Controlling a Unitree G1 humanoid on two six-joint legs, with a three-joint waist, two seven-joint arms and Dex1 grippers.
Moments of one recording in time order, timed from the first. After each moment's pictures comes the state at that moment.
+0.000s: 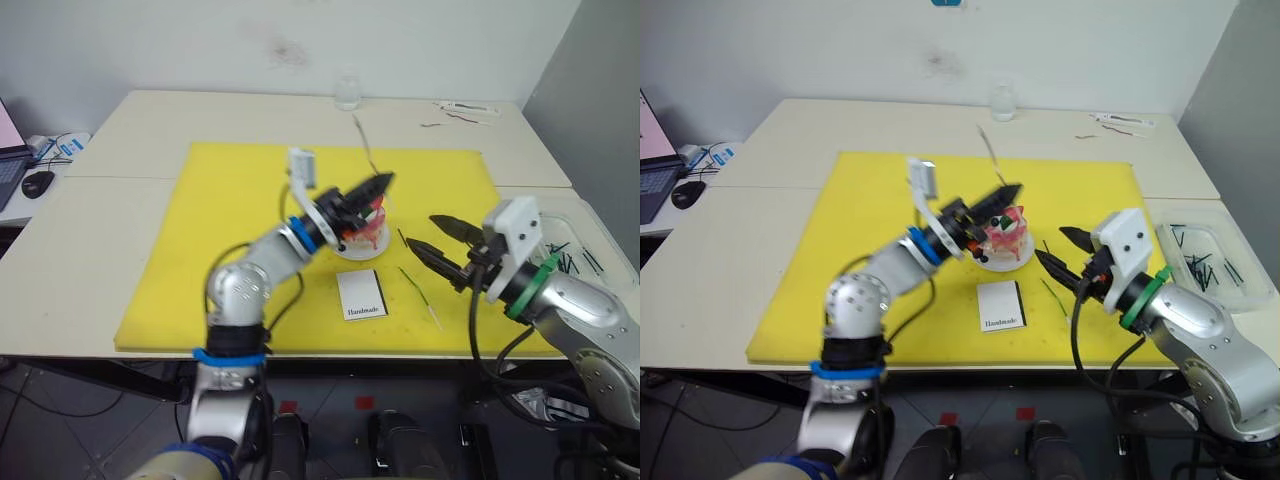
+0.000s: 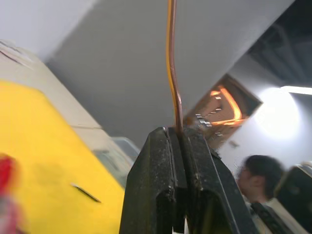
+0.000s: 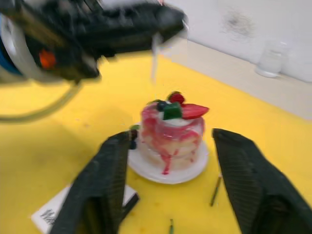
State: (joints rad) left arm -0.72 0.17 0.19 -0.03 -0.91 0.79 -0.43; right arm -0.31 -0.61 -0.03 -0.66 0.56 0.76 0.35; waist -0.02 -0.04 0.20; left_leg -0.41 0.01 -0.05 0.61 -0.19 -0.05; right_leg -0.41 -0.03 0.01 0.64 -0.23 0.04
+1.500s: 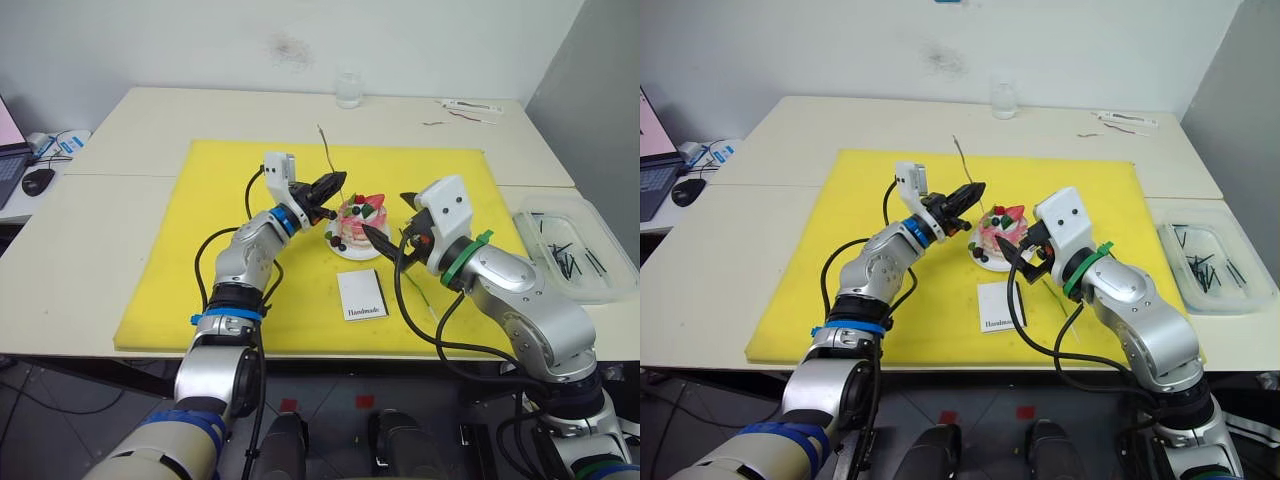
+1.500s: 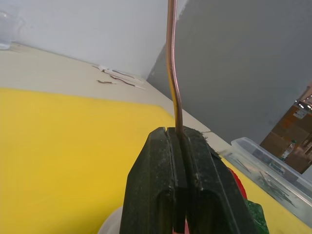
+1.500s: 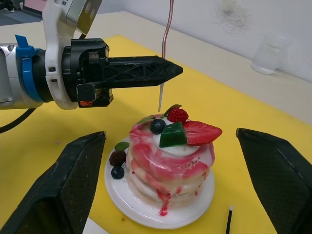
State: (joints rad) left arm -0.88 0.14 0.16 0.64 -0.49 0.27 -0.71; right arm -0.47 -0.42 0.13 -0.55 0.33 0.83 0.28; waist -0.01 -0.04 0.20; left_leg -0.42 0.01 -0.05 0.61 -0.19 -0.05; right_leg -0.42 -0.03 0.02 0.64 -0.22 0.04
